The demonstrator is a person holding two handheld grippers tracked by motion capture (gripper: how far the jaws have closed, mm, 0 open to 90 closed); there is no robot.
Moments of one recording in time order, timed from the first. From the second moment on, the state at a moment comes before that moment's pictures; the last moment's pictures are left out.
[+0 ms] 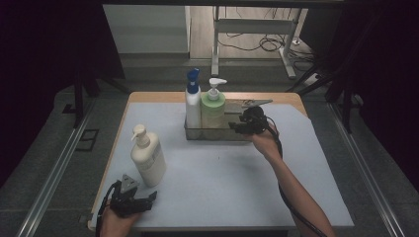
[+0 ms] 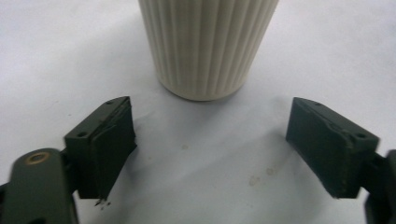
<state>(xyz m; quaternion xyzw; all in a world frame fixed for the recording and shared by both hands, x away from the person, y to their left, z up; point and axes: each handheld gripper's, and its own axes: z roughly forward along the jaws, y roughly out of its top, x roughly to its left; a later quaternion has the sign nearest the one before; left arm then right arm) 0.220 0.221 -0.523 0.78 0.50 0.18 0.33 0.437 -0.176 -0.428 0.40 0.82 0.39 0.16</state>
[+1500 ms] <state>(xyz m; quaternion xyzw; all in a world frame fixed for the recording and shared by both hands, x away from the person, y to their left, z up) 0.230 0.251 -0.512 0.76 0.54 0.18 0.31 0.291 -0.264 -0.483 0.36 0.84 0.37 0.14</state>
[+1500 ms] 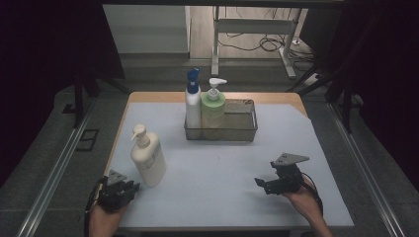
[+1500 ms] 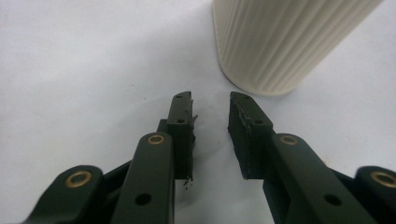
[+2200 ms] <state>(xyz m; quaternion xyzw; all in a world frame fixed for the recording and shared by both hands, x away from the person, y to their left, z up) 0.267 0.252 -0.508 0.77 0.52 0.19 0.31 0.277 -0.261 -0.520 0.36 0.85 0.35 0.13</state>
